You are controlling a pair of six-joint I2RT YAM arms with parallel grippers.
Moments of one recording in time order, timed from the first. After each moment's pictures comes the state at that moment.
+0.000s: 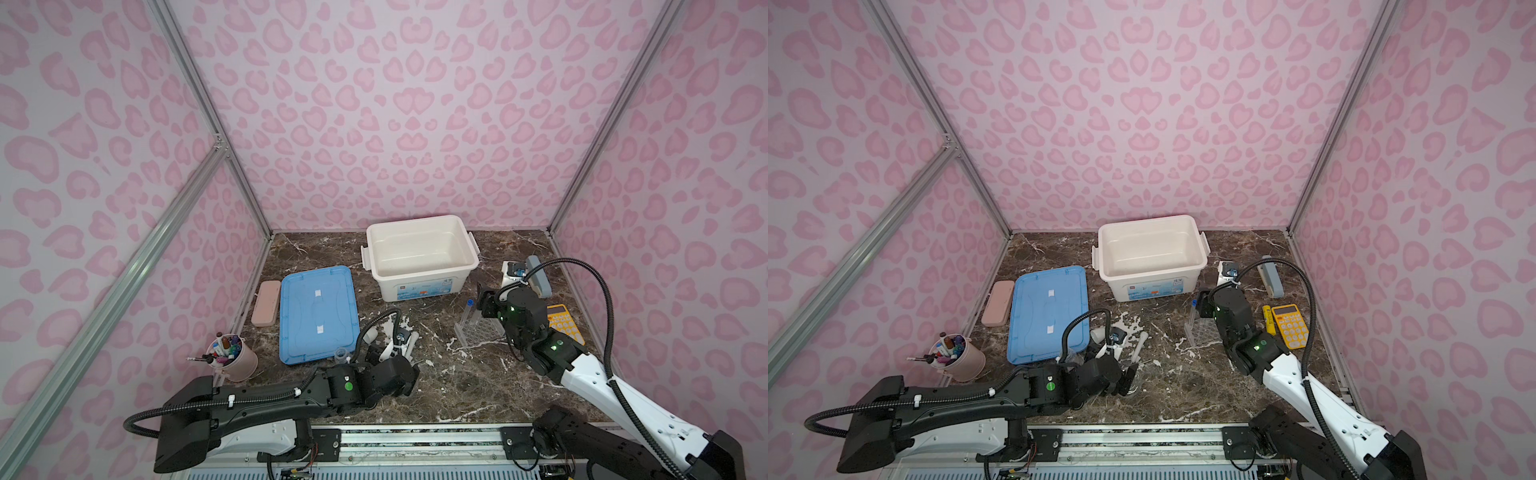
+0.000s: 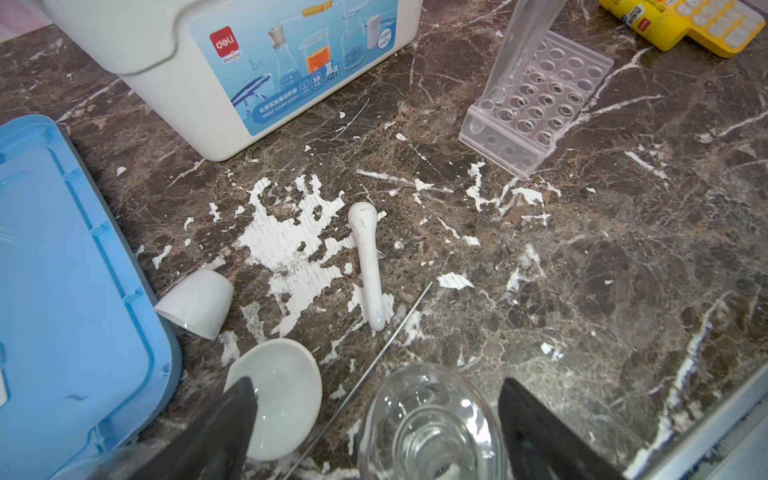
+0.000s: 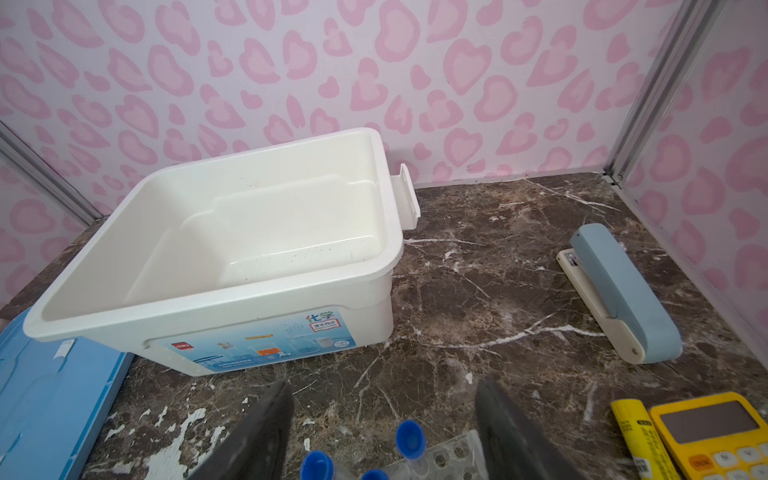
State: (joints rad) left arm -1.27 1.12 0.64 -0.38 -0.53 -0.52; right arm 0.57 0.94 0.70 -0.12 0.45 0.34
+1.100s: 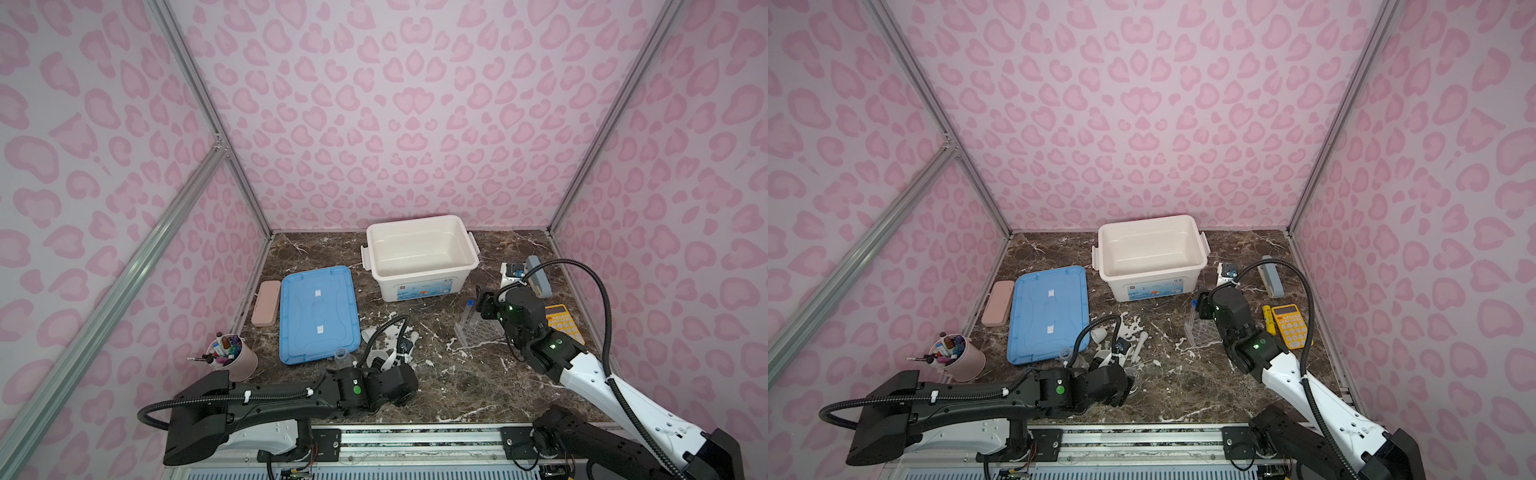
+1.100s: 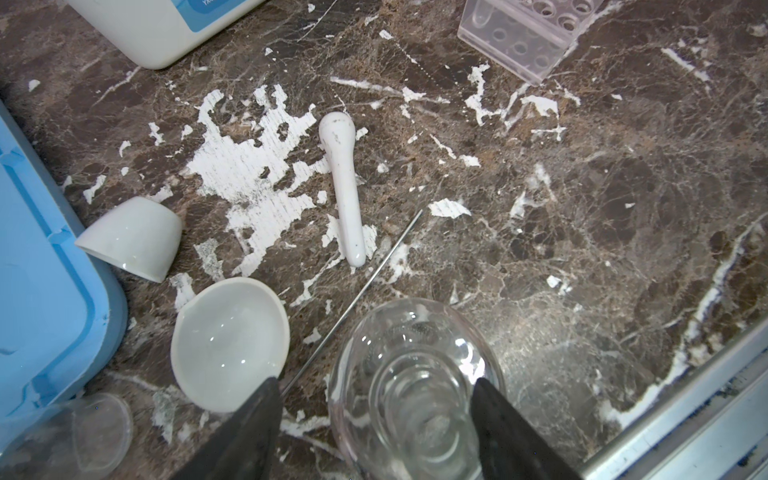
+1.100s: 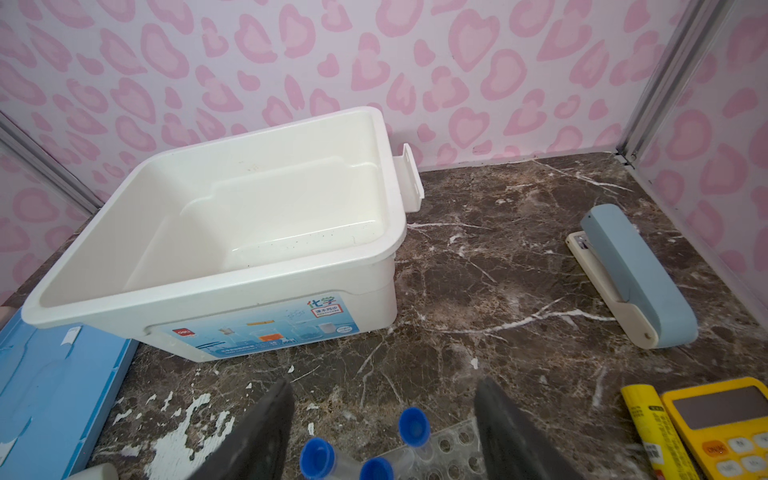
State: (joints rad) left arm -1.30 1.20 0.63 -0.43 -0.45 -0.60; right arm 0.56 0.95 0.69 -0.15 0.42 0.36
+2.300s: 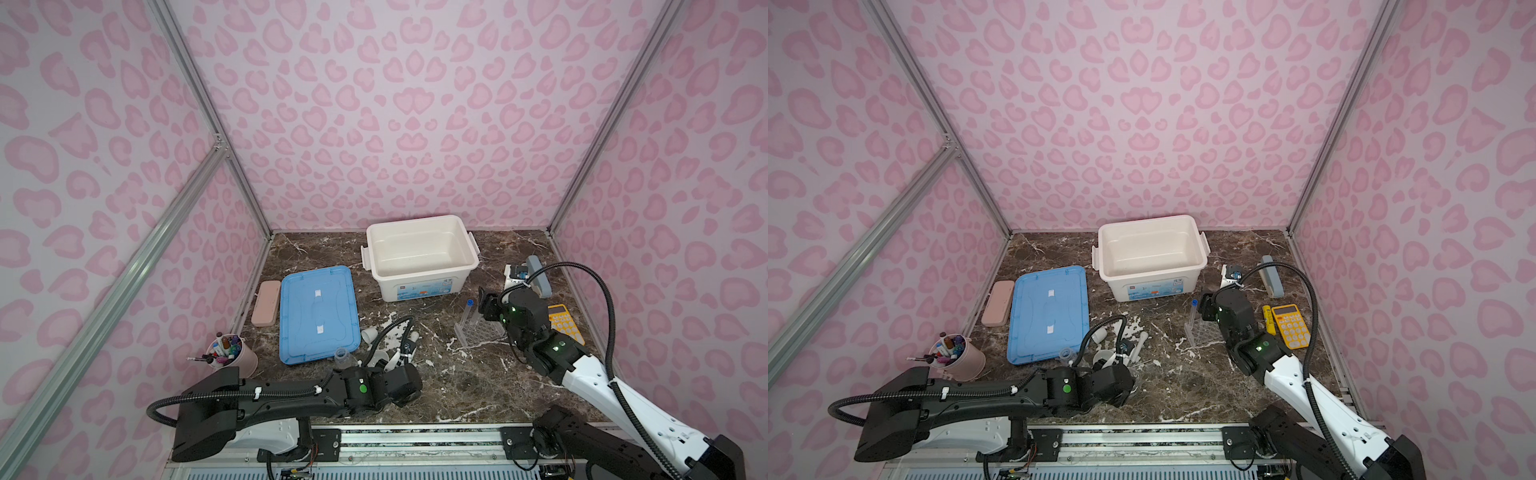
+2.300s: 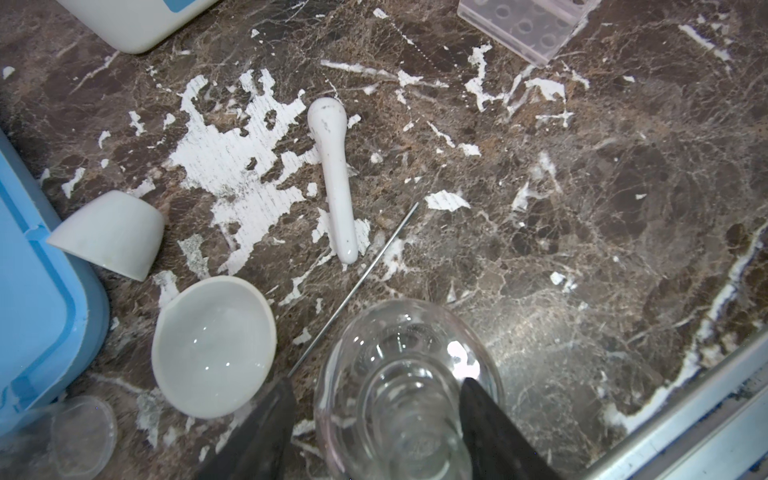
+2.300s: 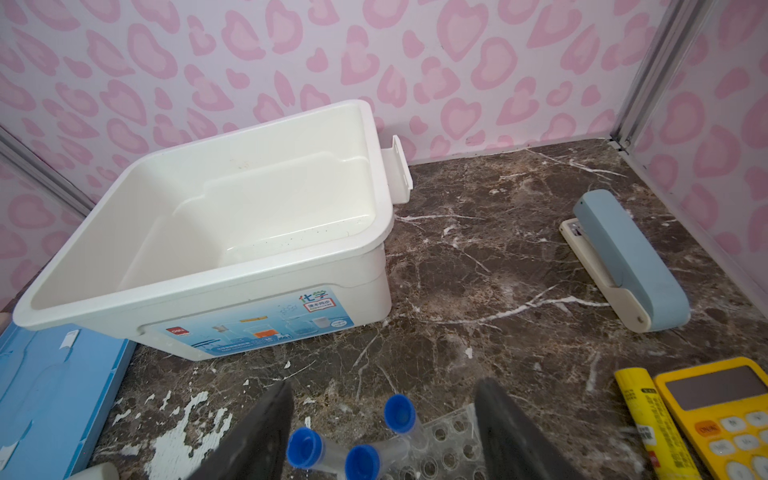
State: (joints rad) left arm -1.30 1.25 0.65 -0.43 -0.44 -0.61; right arm 0.54 0.93 0.68 -0.17 0.41 0.39
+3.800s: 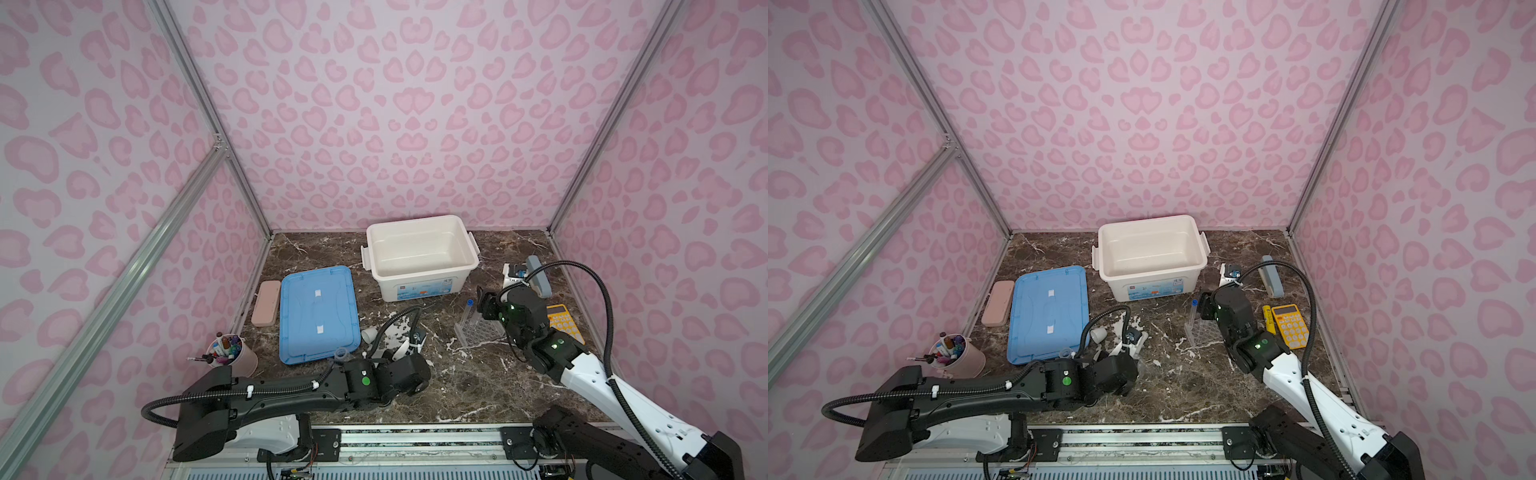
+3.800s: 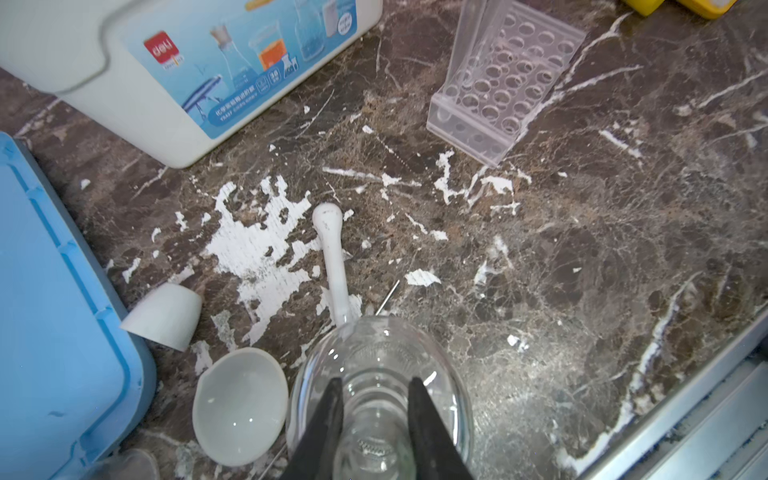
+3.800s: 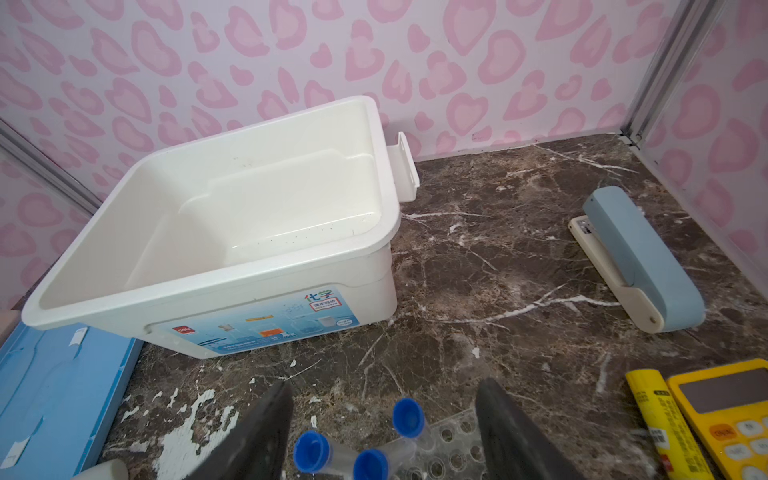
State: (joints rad) left arm -1.29 1.25 0.80 -0.46 -0.51 -0.52; right arm 0.53 0.95 0.69 -0.17 0.38 0.40
